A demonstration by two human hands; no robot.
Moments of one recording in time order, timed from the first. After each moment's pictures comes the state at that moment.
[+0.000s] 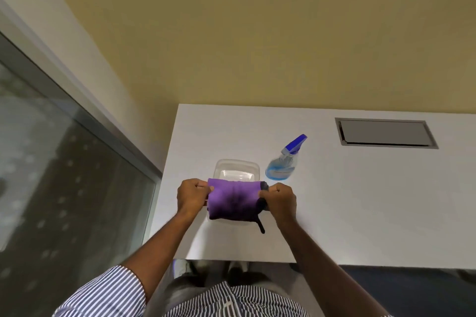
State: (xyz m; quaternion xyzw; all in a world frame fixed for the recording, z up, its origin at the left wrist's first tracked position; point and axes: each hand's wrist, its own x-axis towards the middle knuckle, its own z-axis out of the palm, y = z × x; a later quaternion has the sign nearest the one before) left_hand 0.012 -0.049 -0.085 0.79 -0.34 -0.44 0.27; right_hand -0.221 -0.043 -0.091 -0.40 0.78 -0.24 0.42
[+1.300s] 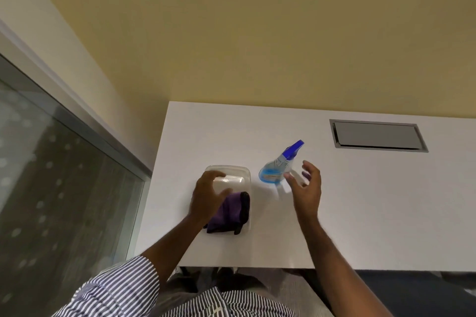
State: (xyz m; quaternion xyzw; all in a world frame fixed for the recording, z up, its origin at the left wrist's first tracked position) left_hand -0.027 -0.062 -0.105 0.68 -0.56 -0.38 0.29; right_hand -0.283 -0.066 -0.083 -0.38 0.72 -0.46 0.36
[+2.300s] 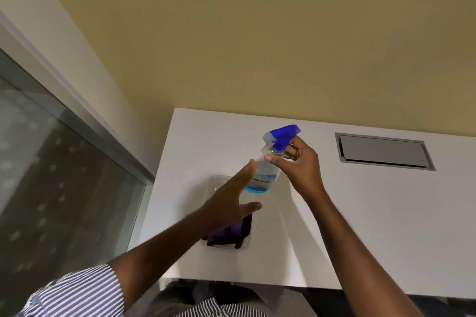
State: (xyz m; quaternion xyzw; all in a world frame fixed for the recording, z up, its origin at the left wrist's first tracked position) left_hand -0.050 -0.084 -0.032 0.49 -0.72 -0.44 0.21; right_hand -0.253 -0.140 0.017 -0.54 0.59 -0.41 0.44
